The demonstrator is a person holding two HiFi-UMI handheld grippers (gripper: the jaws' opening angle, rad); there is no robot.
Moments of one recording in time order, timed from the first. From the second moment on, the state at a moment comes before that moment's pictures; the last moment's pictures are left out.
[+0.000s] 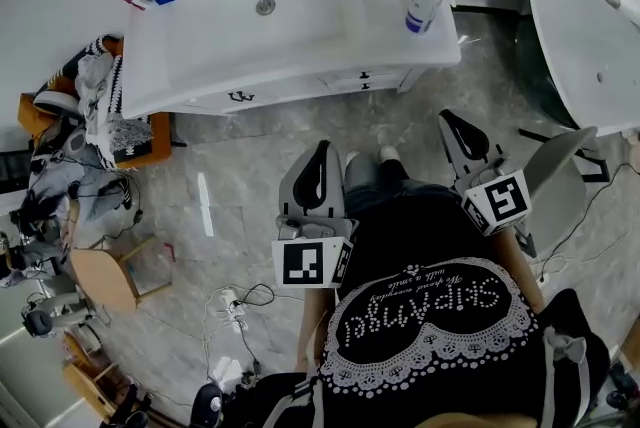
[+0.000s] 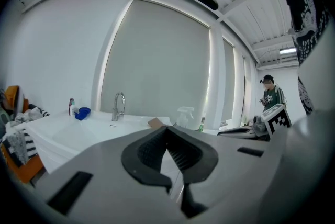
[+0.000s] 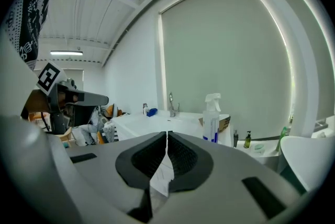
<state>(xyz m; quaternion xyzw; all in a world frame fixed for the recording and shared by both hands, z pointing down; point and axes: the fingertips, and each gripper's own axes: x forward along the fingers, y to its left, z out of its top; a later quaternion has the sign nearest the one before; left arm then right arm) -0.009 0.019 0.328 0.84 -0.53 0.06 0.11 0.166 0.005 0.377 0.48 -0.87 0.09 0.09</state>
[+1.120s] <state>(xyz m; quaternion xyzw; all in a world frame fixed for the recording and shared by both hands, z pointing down) -0.096 -0.034 0.339 0.87 -0.46 0.08 0.14 0.064 -0.015 0.373 0.54 -0.83 0.12 0.07</state>
